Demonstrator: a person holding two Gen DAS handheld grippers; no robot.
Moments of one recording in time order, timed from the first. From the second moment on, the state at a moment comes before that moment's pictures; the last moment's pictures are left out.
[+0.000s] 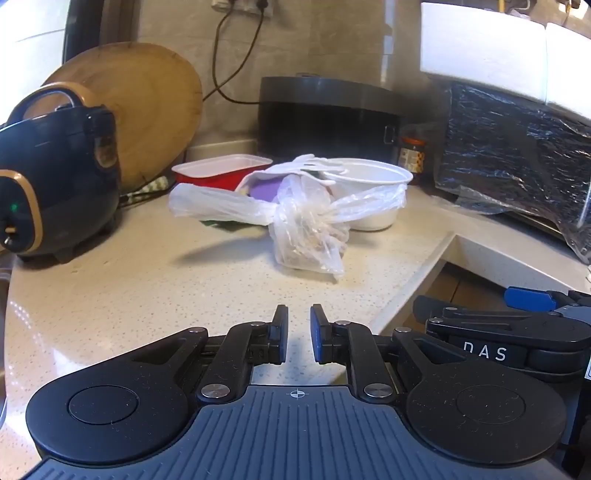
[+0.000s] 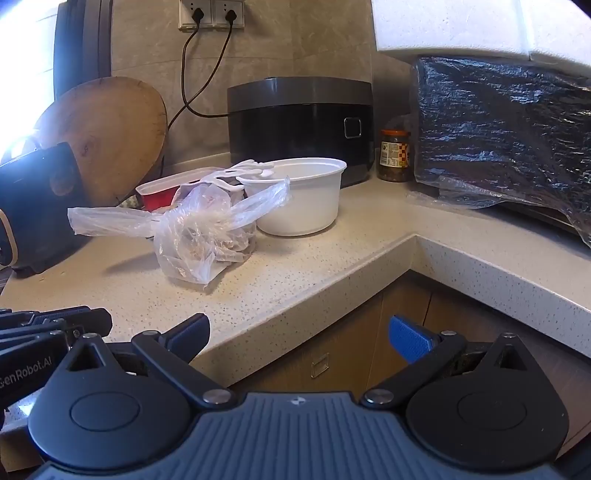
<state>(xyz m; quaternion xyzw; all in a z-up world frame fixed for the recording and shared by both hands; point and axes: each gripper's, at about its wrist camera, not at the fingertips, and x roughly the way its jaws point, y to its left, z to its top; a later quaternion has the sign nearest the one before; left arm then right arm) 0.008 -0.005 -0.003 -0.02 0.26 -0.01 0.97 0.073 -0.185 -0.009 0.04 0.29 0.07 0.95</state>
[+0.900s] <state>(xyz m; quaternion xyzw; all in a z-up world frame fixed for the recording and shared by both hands) 0.007 -0.012 -0.004 -0.01 0.26 -0.02 0.97 0.072 -0.187 -0.011 0.04 0.29 0.07 0.95</state>
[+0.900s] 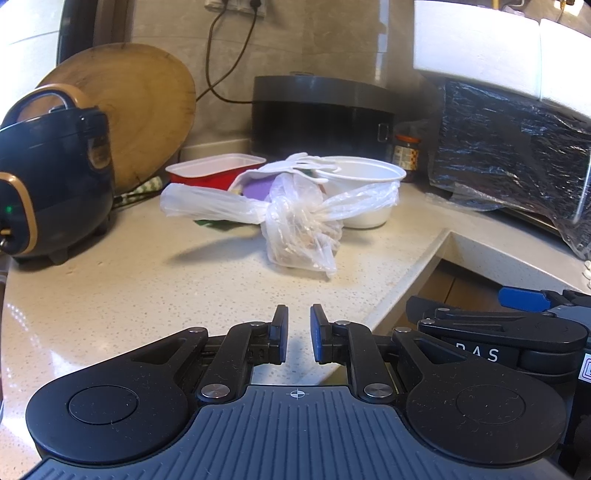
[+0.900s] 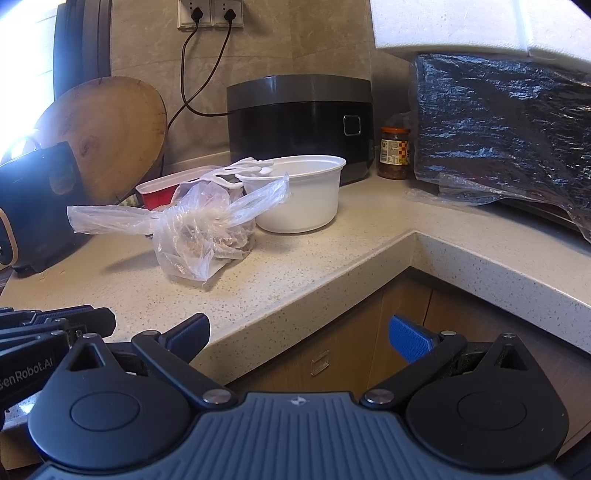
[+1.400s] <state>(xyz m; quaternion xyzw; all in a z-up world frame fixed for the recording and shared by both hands) 0.009 -0.014 -0.006 -0.01 0.26 -0.02 0.96 0.072 -0.185 -0.013 0.02 0.30 0.07 0.95</state>
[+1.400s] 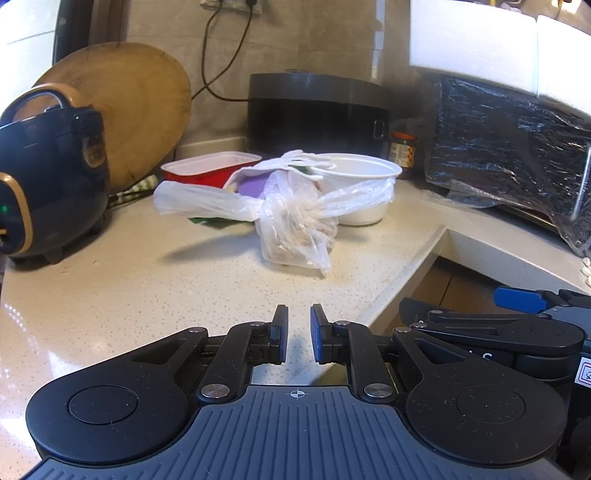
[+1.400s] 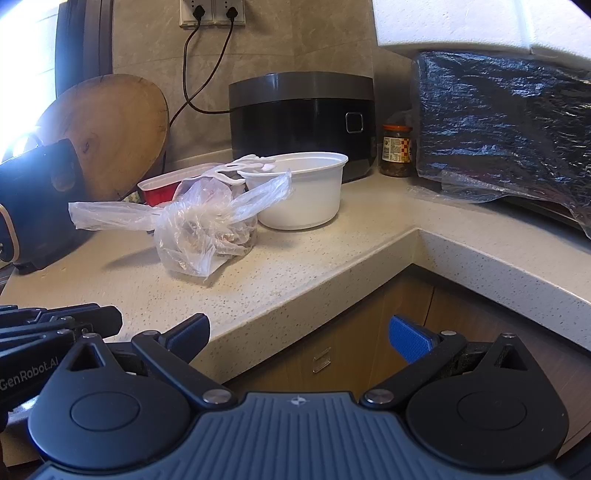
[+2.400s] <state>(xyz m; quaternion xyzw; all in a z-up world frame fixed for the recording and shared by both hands) 0.106 0.018 0.070 -0.01 0.18 -0.03 0.98 0.164 -0.179 -0.030 0.03 0.24 0.19 0.95</state>
